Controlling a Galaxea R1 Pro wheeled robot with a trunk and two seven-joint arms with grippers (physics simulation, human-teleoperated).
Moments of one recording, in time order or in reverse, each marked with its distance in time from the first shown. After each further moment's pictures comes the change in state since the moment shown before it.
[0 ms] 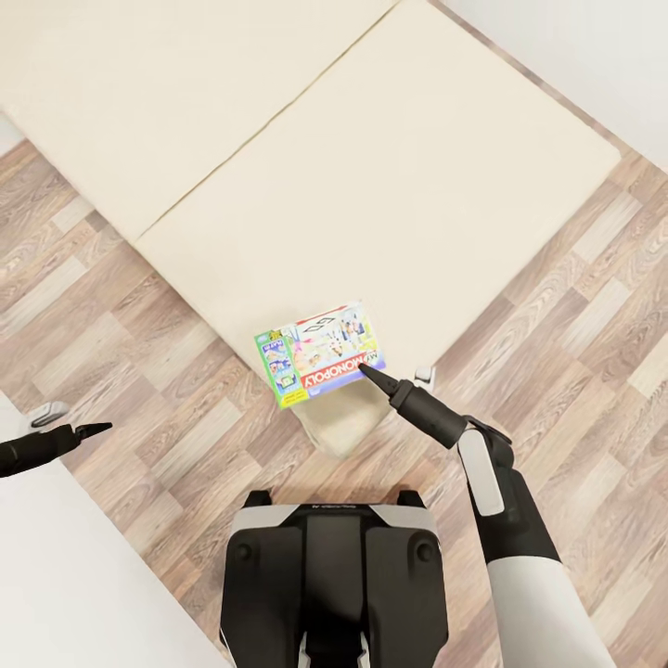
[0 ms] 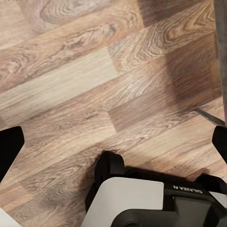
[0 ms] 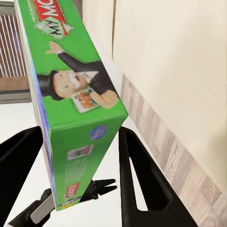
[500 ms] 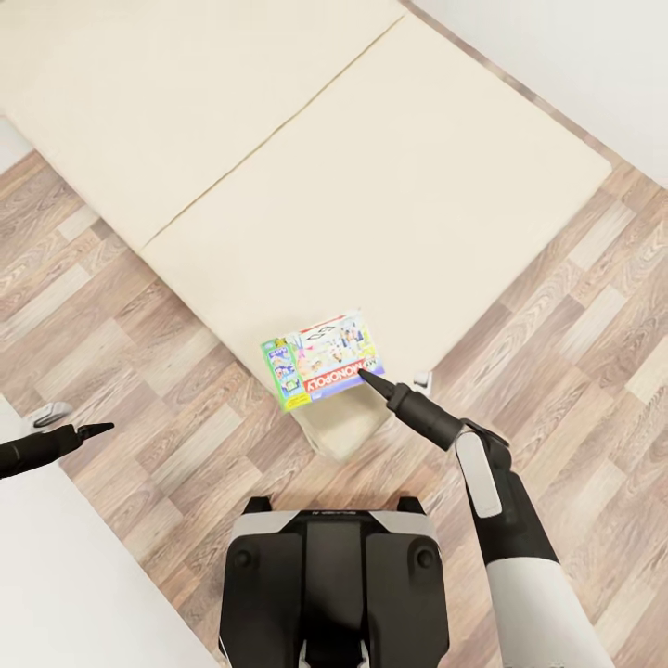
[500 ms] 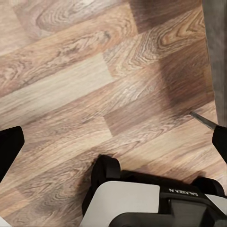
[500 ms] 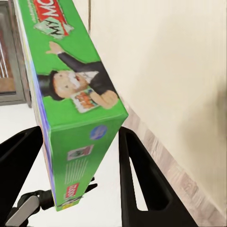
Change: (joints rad) left arm 0.000 -0.006 0.000 0.000 -0.001 0.000 0.001; right arm 0.003 0.001 0.000 0.025 0.007 -0.007 -0.103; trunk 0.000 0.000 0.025
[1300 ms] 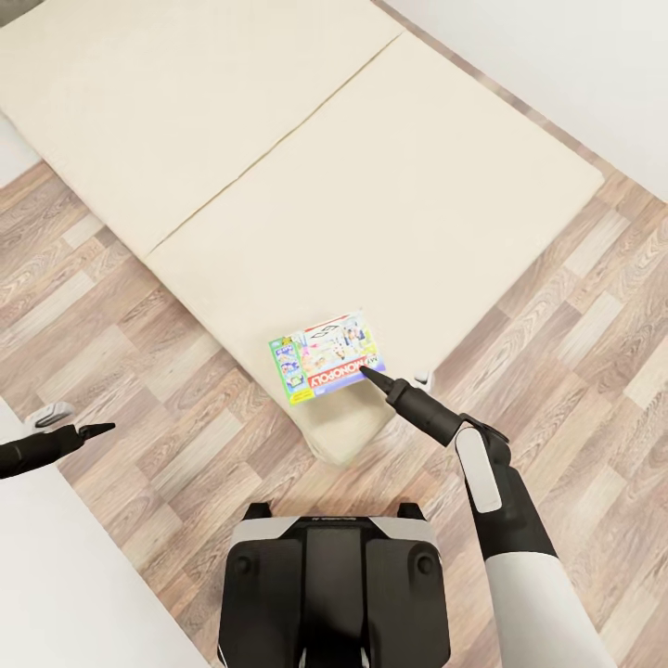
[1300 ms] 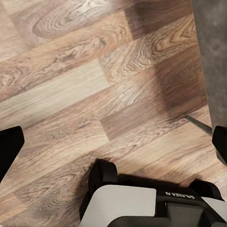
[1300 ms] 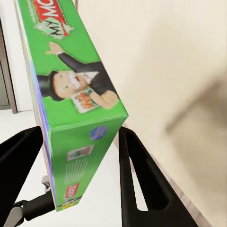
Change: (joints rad) left arm 0.000 -0.003 0.000 0.000 -0.001 0.000 0.000; right arm -0.016 0.001 0.002 0.000 -0.016 0.004 -0.103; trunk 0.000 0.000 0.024
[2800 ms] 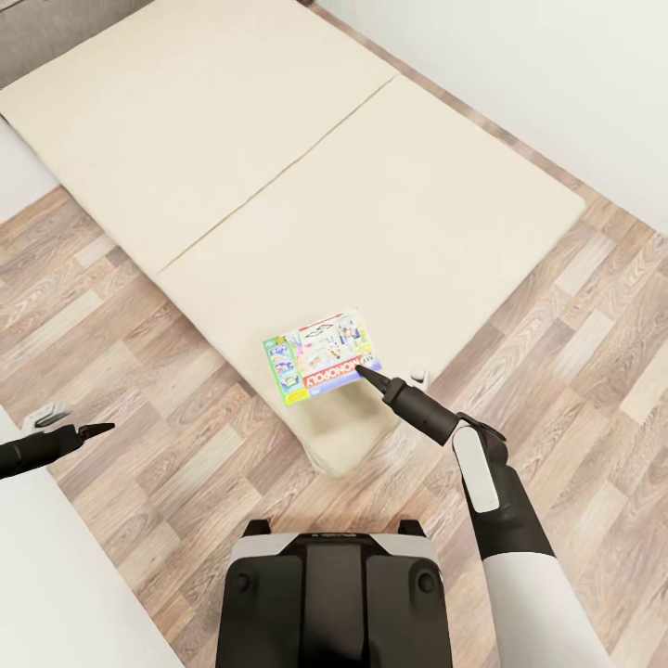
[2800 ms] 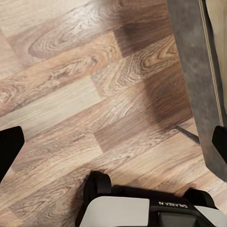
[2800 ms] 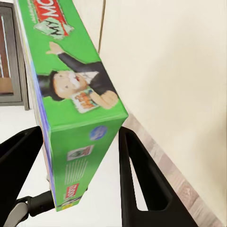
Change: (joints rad) left arm -0.001 0.002 0.000 0.000 0.000 0.000 -0.002; right arm 0.000 0.005 0.017 -0.011 -0.001 0.002 0.007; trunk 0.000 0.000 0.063
